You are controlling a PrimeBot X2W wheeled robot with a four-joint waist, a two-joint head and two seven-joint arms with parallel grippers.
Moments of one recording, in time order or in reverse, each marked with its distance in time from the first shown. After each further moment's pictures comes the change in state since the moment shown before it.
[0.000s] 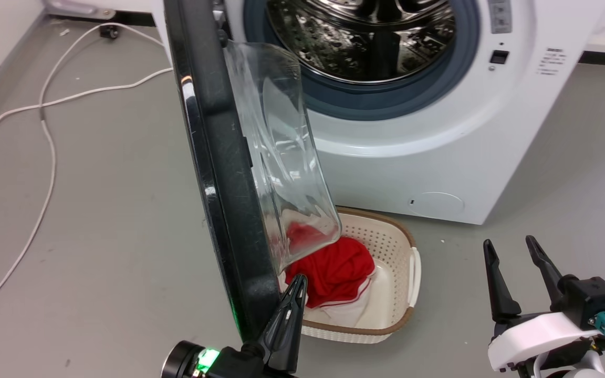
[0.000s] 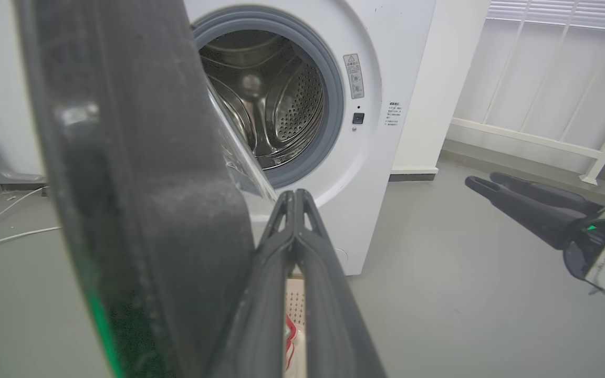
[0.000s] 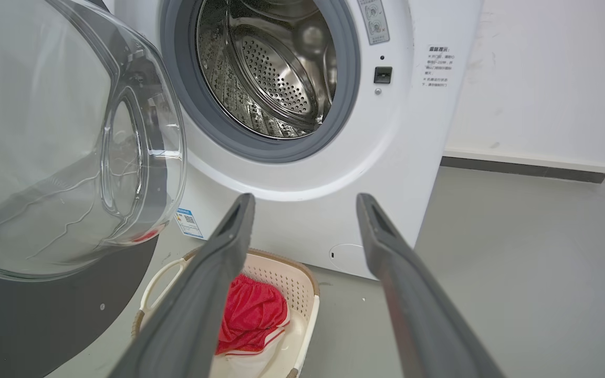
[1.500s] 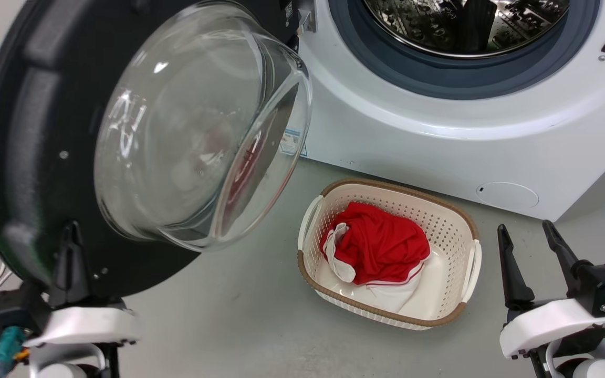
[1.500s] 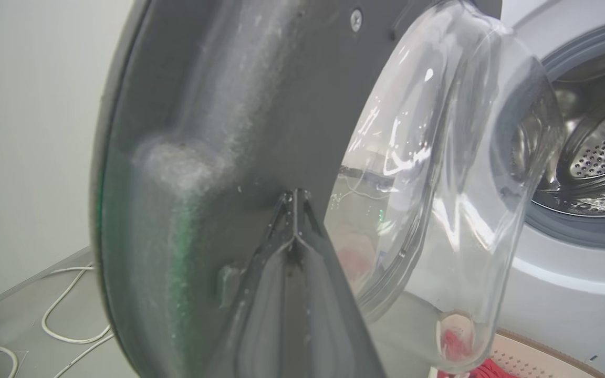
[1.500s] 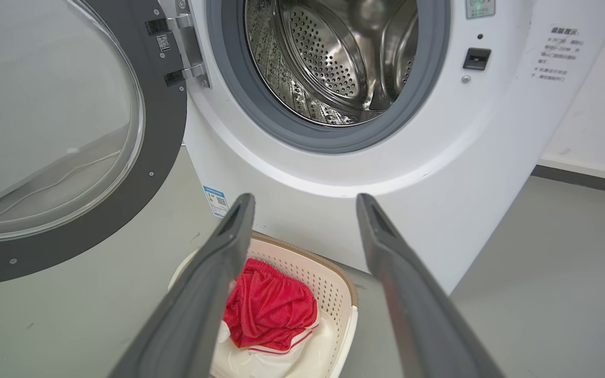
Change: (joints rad) left arm -0.056 0.129 0.494 0.149 -0.223 0.031 -0.071; right arm -0.011 0.000 -0.034 -0.074 -0.053 0.000 0.065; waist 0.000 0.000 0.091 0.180
